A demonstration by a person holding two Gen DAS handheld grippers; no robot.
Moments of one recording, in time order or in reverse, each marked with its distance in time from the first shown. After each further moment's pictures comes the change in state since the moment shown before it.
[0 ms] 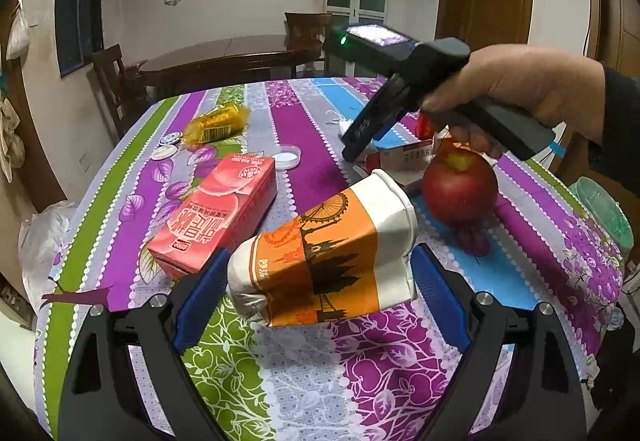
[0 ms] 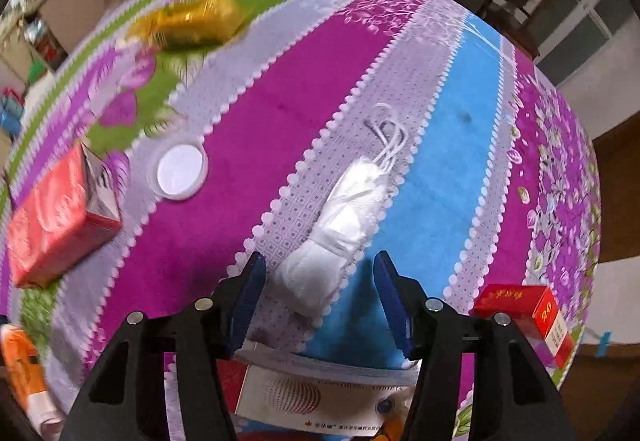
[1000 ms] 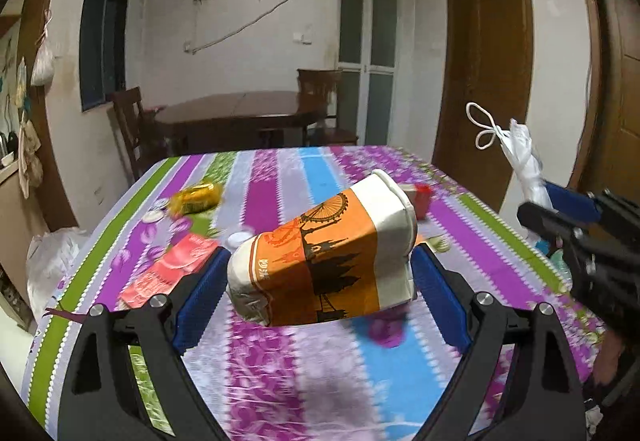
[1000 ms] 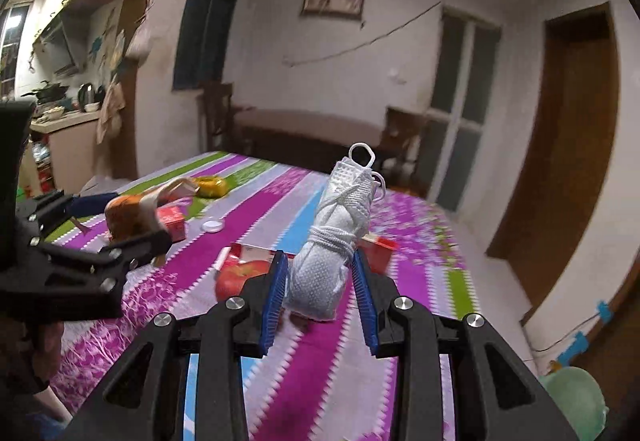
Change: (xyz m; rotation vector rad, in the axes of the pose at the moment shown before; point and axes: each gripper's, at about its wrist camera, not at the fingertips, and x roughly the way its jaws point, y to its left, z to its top) left arm -0.038 -0.103 0.040 -0.030 -0.215 0.064; right arm -0.215 0.020 -0.344 0.229 -0.875 -0.252
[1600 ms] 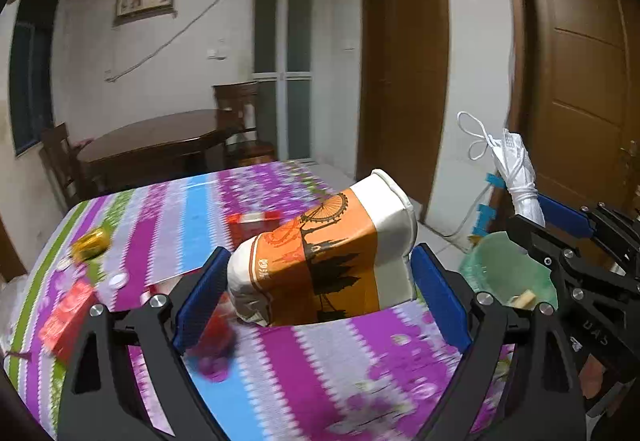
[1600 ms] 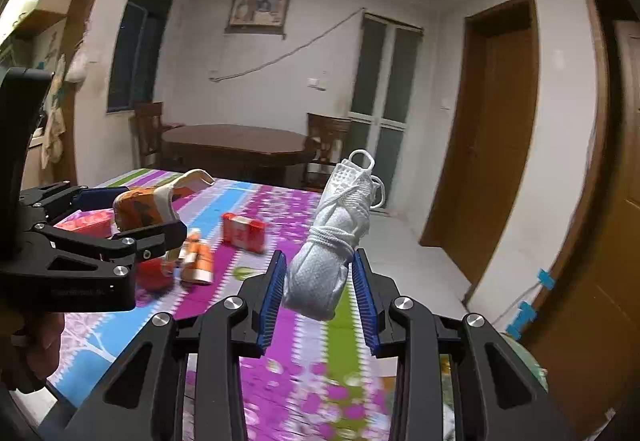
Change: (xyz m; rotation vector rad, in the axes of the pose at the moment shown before) left arm 0.000 -0.153 0.028 0.140 -0.018 -0.241; right arm -0.128 -0.147 -0.047 0.104 -0.016 -0.241
